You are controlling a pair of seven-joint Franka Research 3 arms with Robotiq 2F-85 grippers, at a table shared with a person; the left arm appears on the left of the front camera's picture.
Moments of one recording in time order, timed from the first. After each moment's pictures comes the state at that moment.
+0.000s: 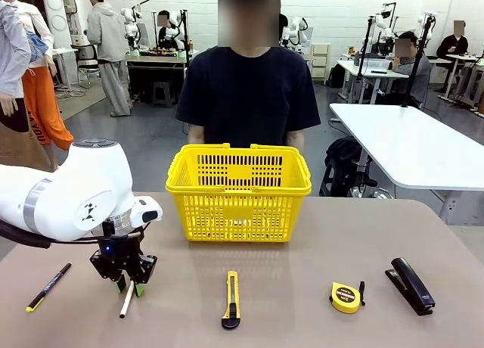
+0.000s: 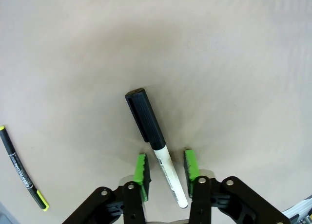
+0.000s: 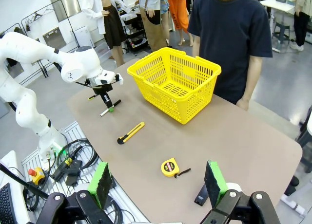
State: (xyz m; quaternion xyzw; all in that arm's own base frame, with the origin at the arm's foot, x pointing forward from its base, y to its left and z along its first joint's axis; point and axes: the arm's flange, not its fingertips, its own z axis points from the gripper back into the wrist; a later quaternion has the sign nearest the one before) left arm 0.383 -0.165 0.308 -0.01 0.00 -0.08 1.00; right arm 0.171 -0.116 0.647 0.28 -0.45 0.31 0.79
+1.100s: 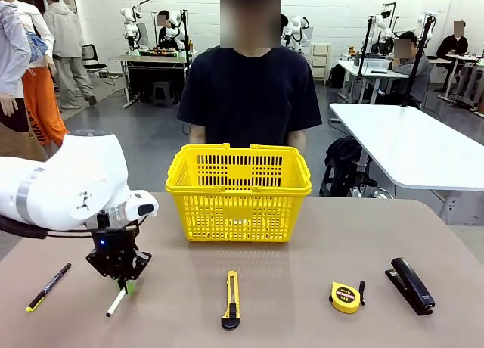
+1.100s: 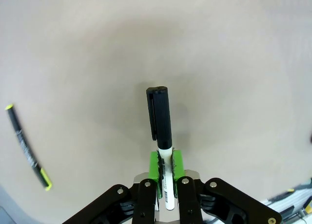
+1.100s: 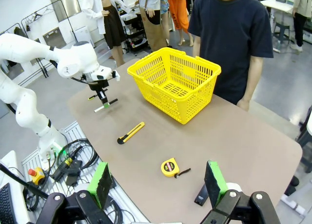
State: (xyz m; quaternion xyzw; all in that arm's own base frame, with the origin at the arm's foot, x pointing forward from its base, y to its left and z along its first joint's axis) left arm 0.372 -0.158 0.344 -0.01 0.01 -0.08 1.00; right arm 0.172 -0.116 0.647 0.28 -0.45 0.31 0.79
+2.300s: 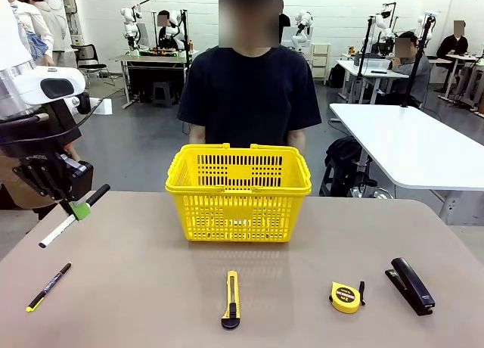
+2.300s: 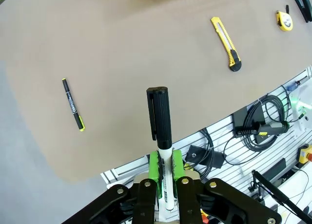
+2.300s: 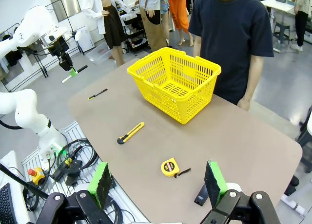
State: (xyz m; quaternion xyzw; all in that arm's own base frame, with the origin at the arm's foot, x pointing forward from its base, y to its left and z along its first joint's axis) left arm 0.282 -0.125 0.569 -0.07 -0.07 -0.17 0.98; right arm 0.172 -0.116 0.647 0.28 -0.45 0.31 0.79
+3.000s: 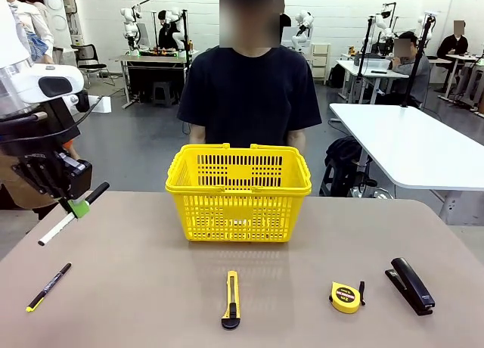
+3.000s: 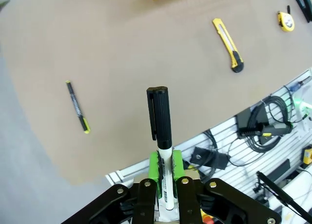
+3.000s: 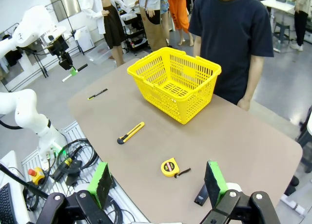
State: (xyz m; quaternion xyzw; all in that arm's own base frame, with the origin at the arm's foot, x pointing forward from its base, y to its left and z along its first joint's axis) left arm 0.284 -0.131 0.573 -0.06 -0.08 -0.19 0.98; right arm 0.172 -0.116 0.647 0.28 -0.45 0.31 0.79
